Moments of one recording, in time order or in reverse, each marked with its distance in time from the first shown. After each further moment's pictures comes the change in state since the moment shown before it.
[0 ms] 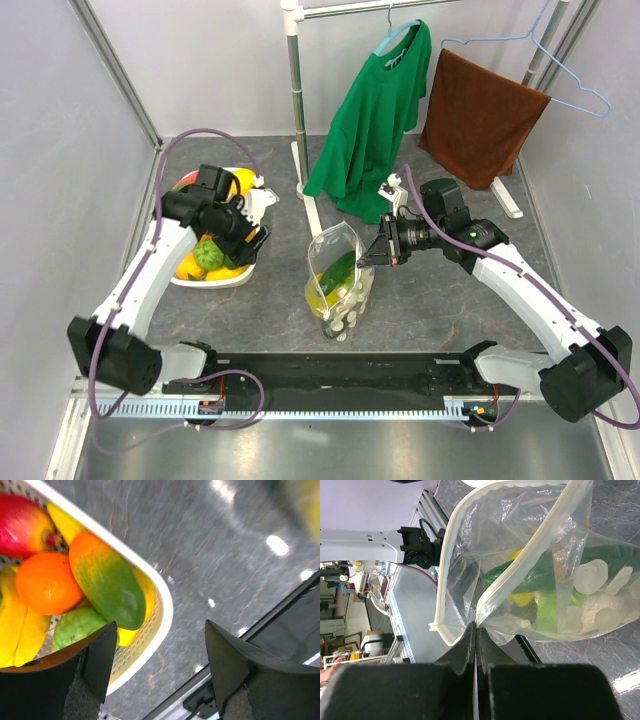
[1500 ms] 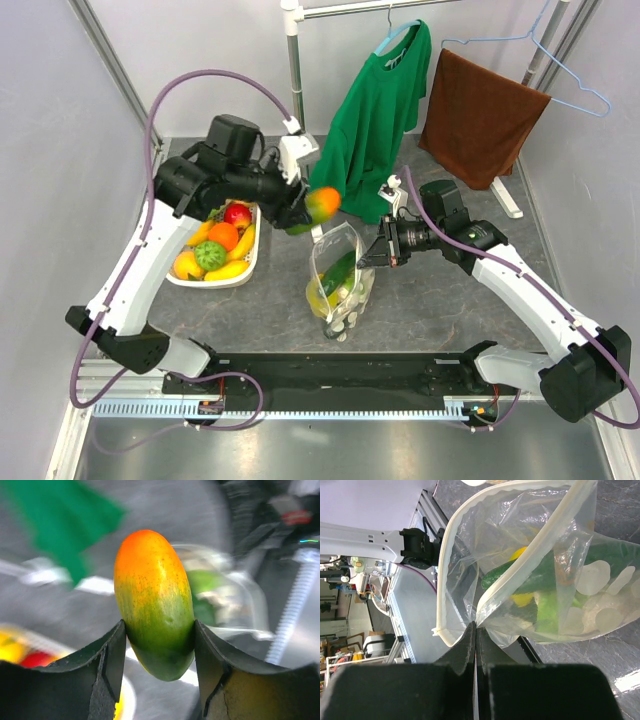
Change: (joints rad) left arm -0.247 0.170 0.588 -0.033 0.183 -0.198; right arm 0.000 0.000 -0.016 0.008 0.001 0.008
